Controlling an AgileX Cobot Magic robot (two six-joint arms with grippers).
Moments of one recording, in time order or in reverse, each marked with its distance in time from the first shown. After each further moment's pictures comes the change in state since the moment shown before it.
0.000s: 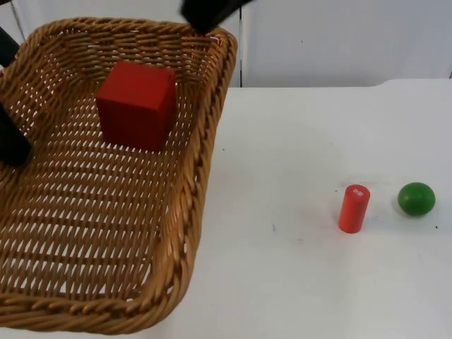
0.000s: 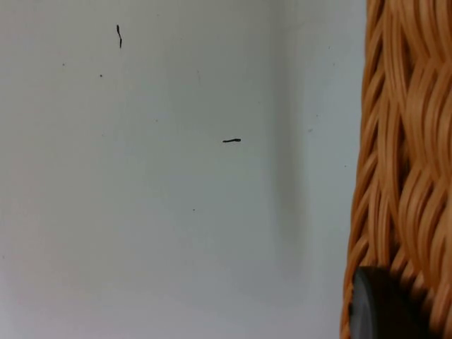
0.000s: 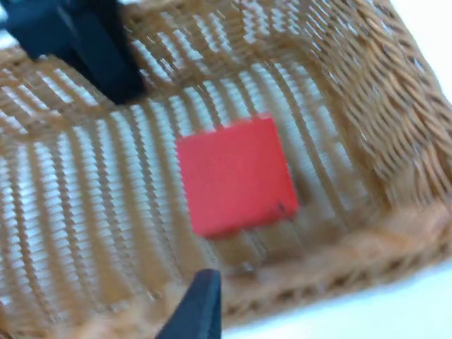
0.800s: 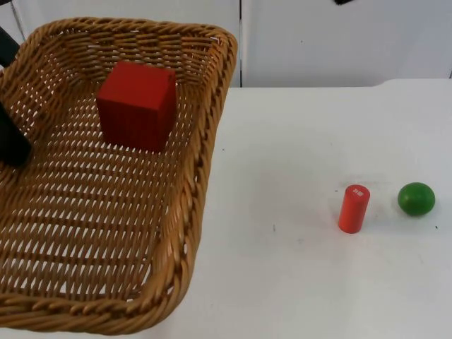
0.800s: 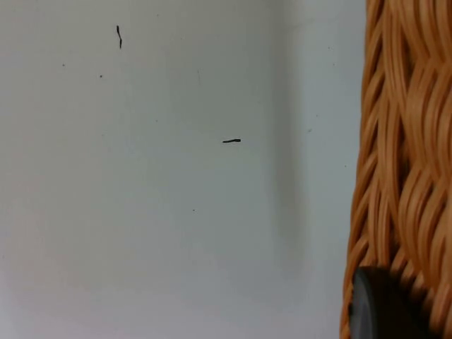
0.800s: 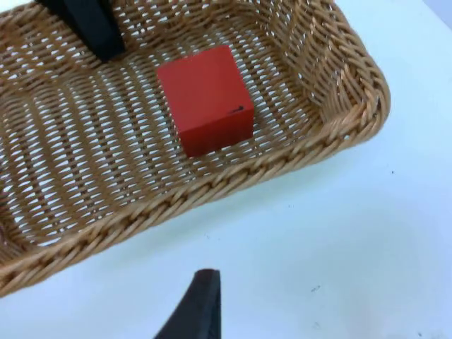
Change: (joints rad) right arm -0.064 -0.362 0.308 -0.024 -0.062 -0.003; left arm 0.000 0.000 0.000 0.000 0.000 0.000
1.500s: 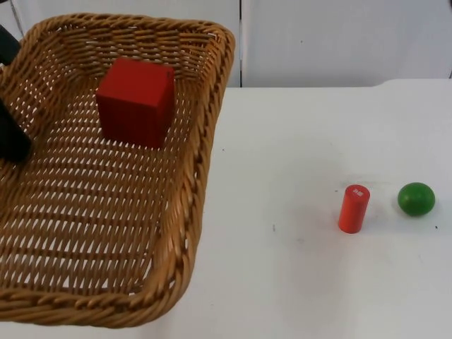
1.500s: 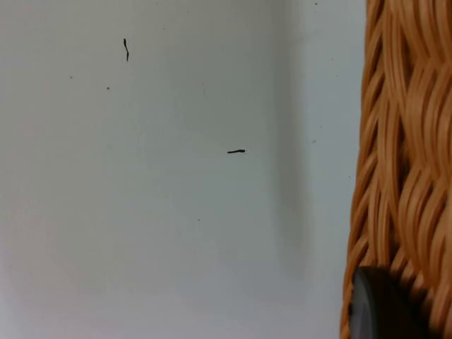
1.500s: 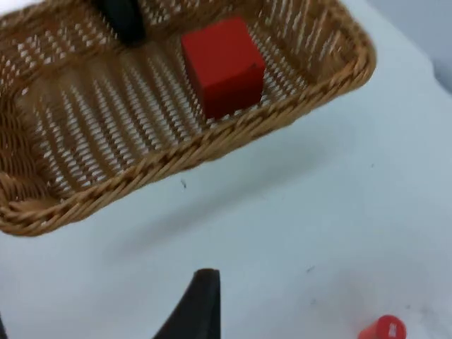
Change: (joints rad) right arm 0.000 -0.325 0.273 -0.011 -0.088 0.030; left arm 0.000 0.000 0.000 0.000 -0.023 0.000
